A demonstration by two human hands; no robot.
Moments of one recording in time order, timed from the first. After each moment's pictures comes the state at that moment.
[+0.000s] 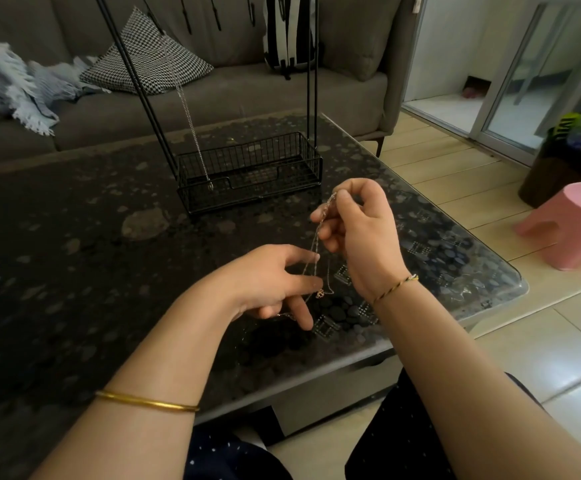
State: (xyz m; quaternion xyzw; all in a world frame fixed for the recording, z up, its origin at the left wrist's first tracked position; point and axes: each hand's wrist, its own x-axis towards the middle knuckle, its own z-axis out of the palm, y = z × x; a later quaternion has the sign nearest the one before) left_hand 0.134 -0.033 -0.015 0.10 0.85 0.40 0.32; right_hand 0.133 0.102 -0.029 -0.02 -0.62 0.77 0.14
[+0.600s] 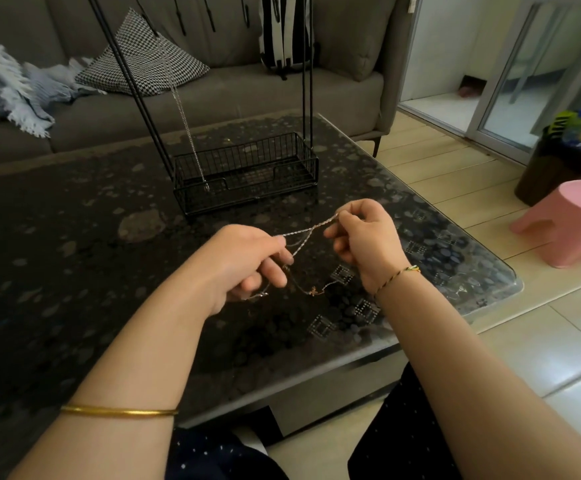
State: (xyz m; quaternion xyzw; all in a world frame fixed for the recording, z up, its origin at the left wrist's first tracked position) left_hand 0.134 -0.043 -0.003 -0.03 0.84 0.50 0.20; right_hand 0.121 0.119 -0.043 -0.15 -0.69 0.70 0.07
